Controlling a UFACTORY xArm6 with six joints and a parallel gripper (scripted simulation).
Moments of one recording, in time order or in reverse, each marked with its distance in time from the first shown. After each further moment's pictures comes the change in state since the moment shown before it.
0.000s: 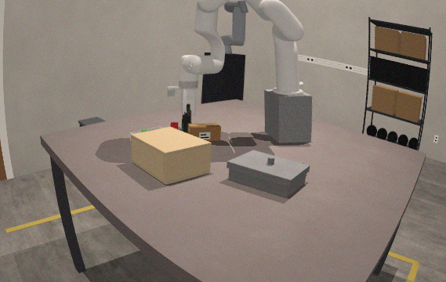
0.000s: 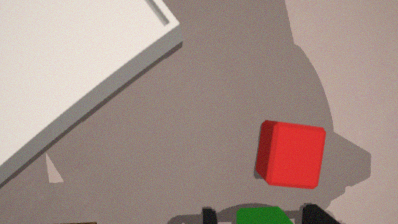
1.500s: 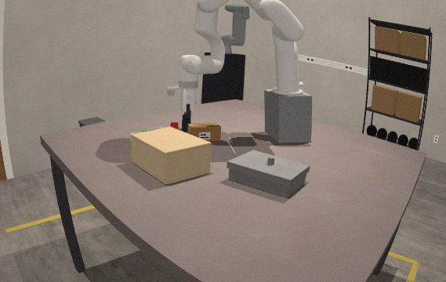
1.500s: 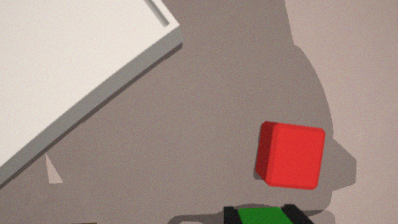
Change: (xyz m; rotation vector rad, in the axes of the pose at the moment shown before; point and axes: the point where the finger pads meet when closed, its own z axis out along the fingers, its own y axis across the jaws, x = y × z) arm 0.000 0.000 0.000 0.000 0.002 0.000
